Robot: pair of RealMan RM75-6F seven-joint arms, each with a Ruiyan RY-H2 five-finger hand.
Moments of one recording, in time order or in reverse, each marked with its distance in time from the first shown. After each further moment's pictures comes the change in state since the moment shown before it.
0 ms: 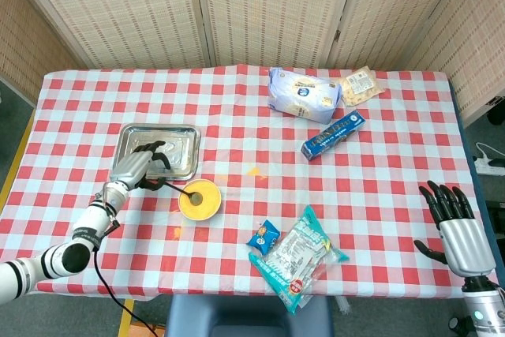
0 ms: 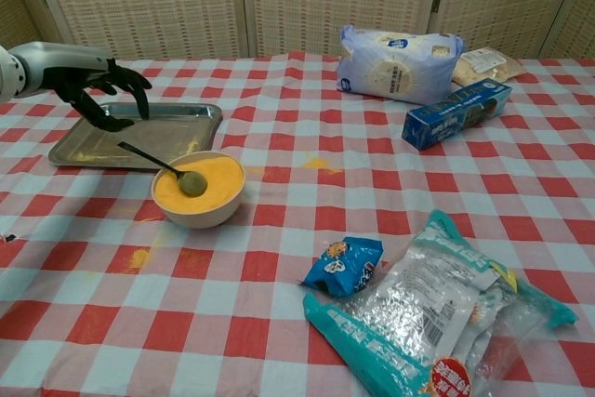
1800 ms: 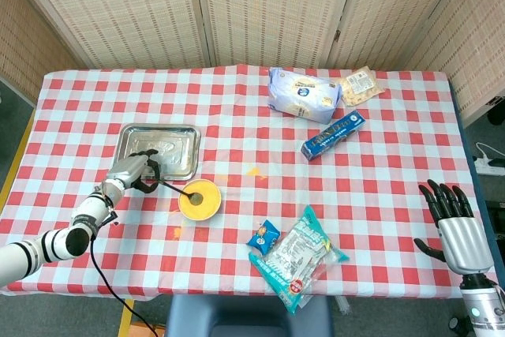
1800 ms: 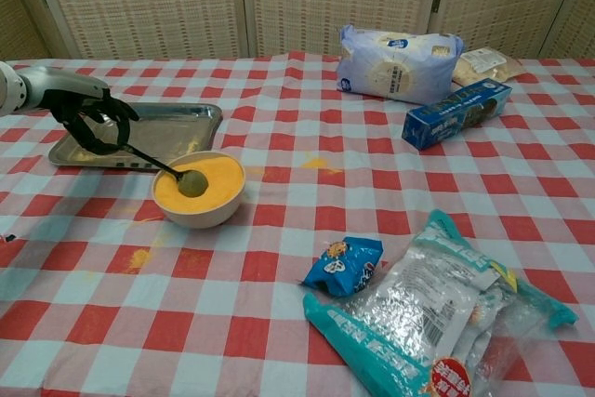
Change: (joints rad) left arm -0.167 0.000 0.209 0.144 -0.105 -0.126 -0.111; right arm 0.006 -0.015 0.007 0.006 0.022 -0.014 -0.028
